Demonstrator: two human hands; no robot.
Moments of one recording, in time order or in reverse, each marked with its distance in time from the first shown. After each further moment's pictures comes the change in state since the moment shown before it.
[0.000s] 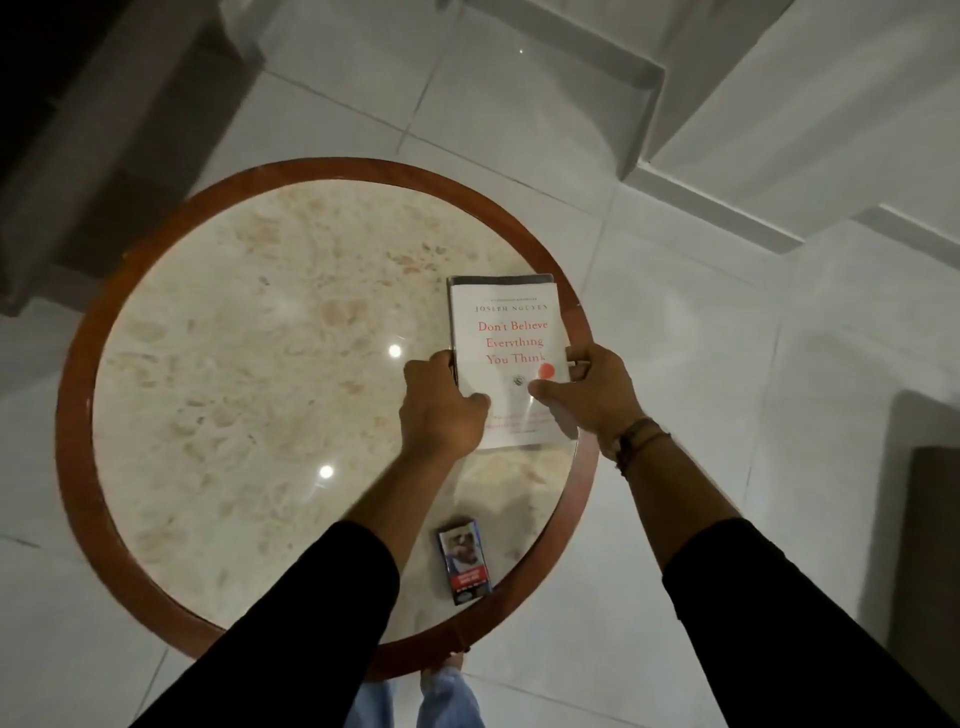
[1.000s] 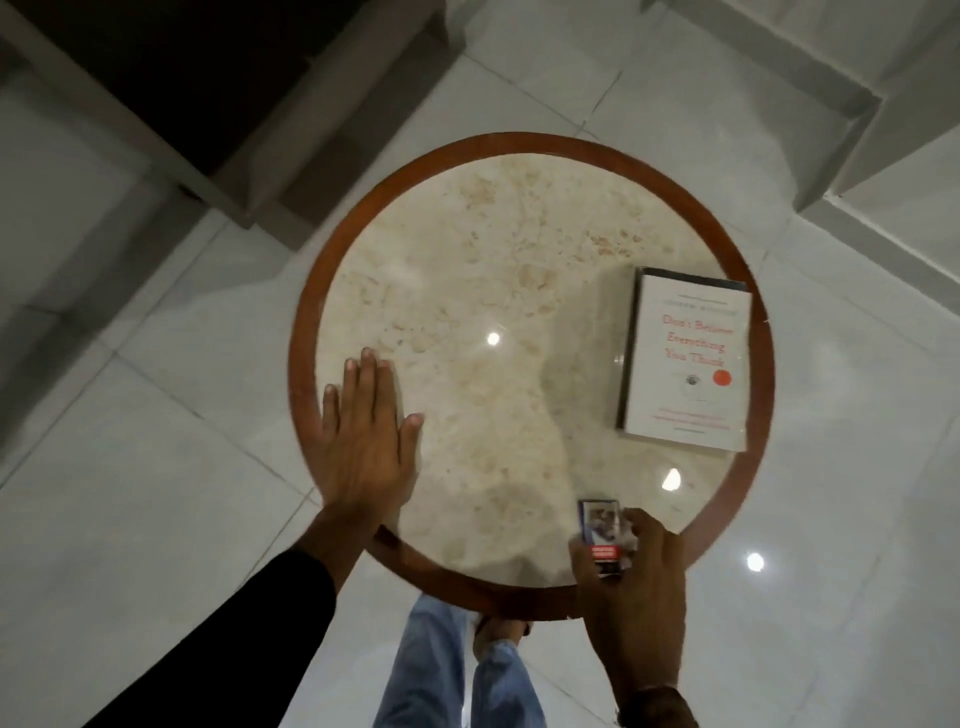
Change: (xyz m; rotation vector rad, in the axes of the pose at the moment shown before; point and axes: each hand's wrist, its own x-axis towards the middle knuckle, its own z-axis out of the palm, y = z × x) left_hand -0.050 -0.259 -0.121 0.639 0.517 0.142; right_hand -0.177 0.104 0.146 -0.382 0.218 -0.183
